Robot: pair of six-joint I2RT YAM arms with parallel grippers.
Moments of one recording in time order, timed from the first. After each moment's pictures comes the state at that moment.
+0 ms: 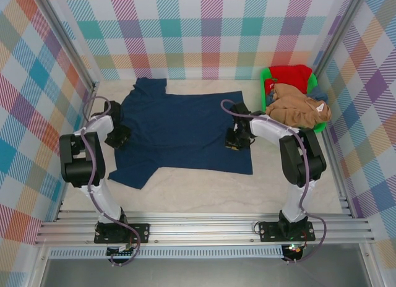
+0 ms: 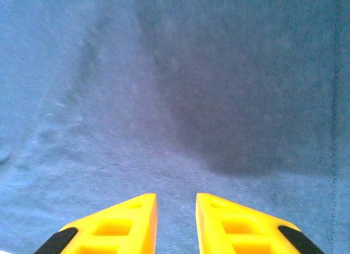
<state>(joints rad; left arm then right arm) 0.10 1.82 1.23 -0.73 -0.09 -0.94 0.42 1.88 1.30 -0.72 -0.18 0.62</state>
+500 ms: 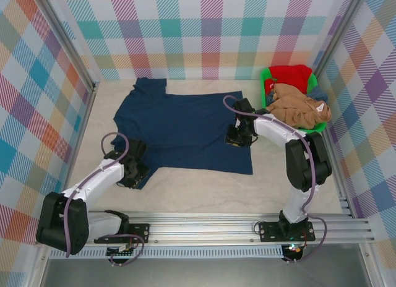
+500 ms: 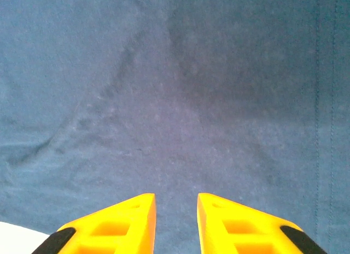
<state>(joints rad) -0.29 1.20 0.63 -0.85 -0.11 -1.13 0.42 1.80 1.28 -0.73 -0.20 0.59</state>
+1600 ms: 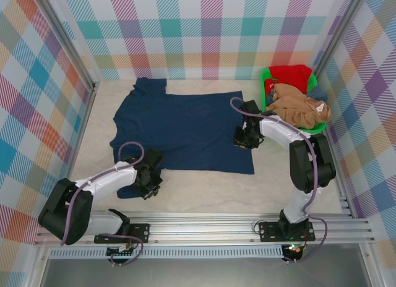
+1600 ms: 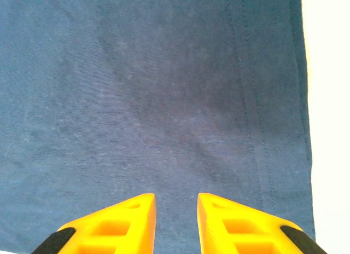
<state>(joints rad) -0.55 1.30 0.61 -0.80 0.05 -1.33 0.36 1.78 1.23 -0.74 -0.16 0.57</state>
